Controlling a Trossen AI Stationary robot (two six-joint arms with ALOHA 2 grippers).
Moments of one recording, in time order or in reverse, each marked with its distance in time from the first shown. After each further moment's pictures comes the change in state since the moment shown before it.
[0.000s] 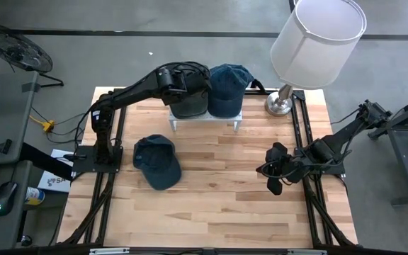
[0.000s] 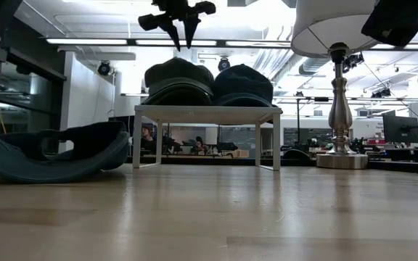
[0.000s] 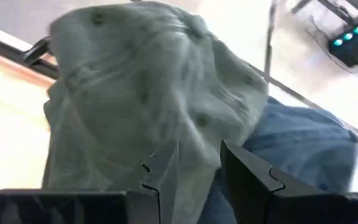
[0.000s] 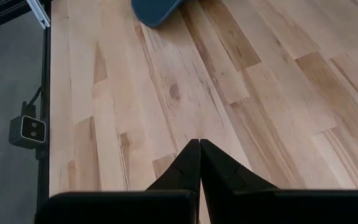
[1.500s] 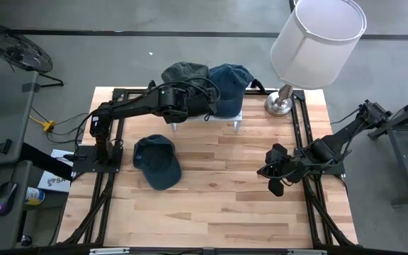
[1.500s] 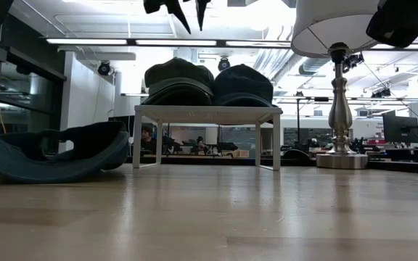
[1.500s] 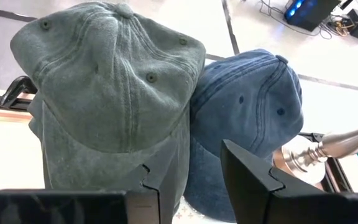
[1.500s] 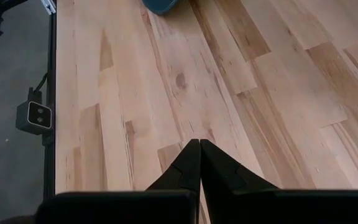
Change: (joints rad) left arm -0.184 -0.001 0.002 0.037 -0.132 0.221; right arm 0.000 0.000 0.000 -0.010 -0.050 -0.012
